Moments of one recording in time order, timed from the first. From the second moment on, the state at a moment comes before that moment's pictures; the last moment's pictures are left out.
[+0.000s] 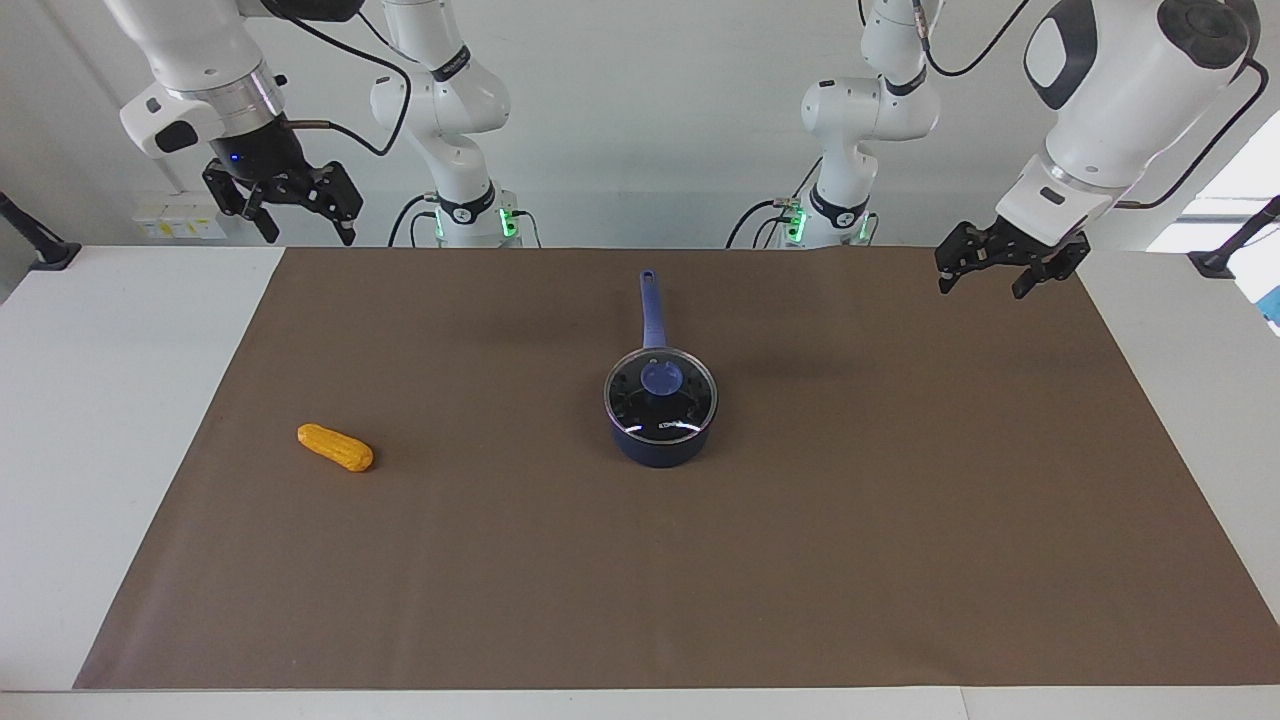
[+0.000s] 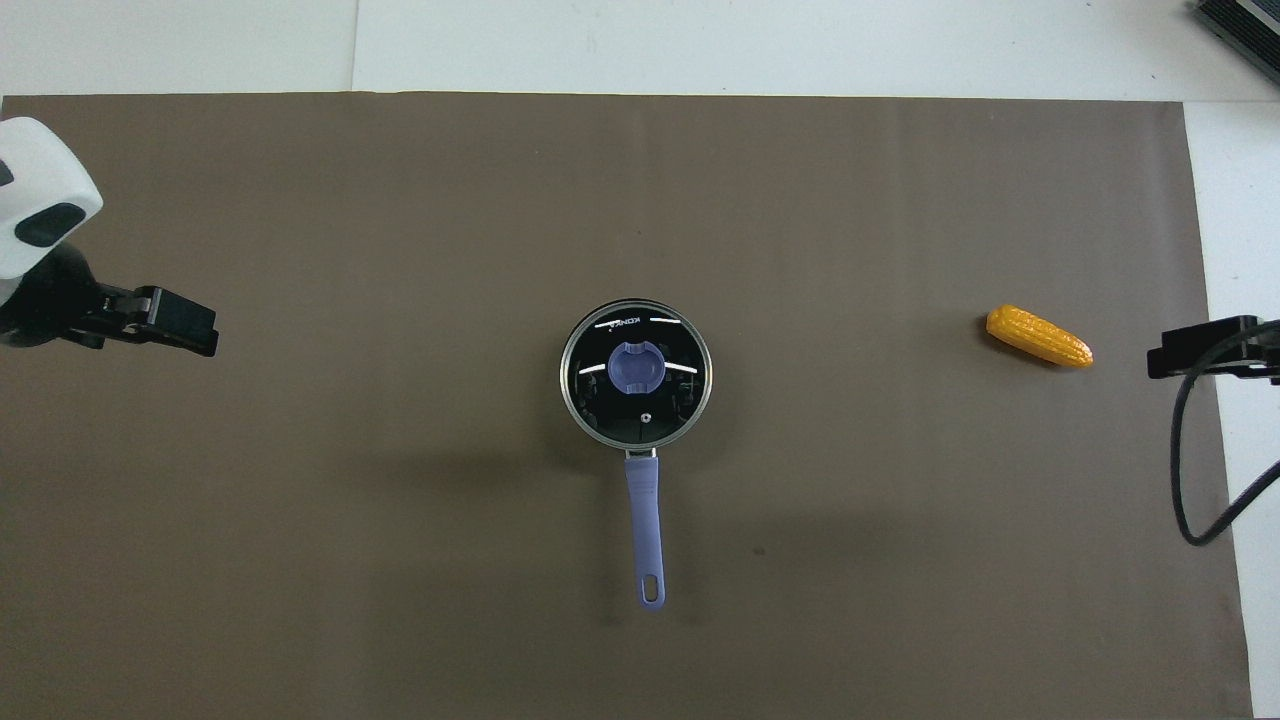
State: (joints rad) left arm -0.15 0.04 0.03 -1.58 -0.03 1.55 0.02; right arm 0.03 -0.09 -0.09 -1.61 0.00 1.52 0.02
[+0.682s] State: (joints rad) left arm -0.29 0.08 0.03 -1.67 -0.03 1.71 -0.18; right arm 0.04 -0.09 -0.09 -1.61 0.00 1.52 0.02
